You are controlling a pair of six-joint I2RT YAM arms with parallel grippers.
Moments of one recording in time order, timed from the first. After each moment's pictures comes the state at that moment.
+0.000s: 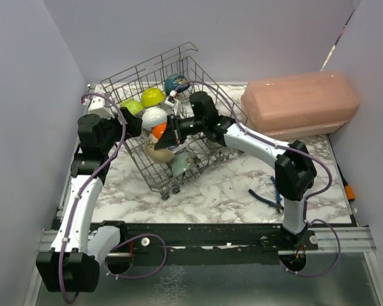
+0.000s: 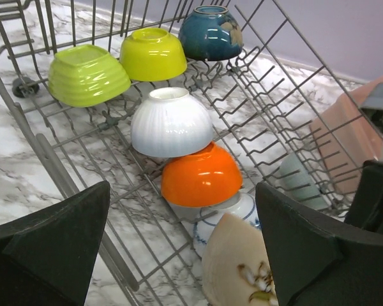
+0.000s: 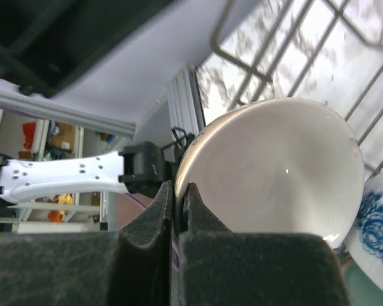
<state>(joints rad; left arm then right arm) -0.02 0.95 0.89 -0.18 0.19 -0.31 0.79 1.95 1.60 -0.06 -0.86 0.61</state>
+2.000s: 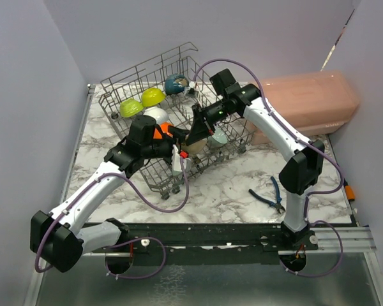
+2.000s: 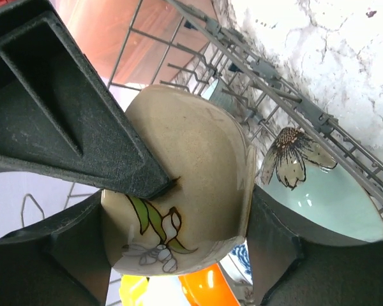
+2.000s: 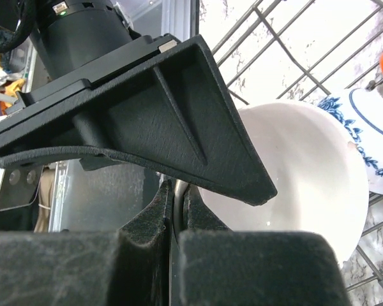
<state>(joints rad) -0.53 1.14 0.95 -0.31 0.66 1.29 0.60 1.95 2.00 -1.01 -1.13 -0.23</state>
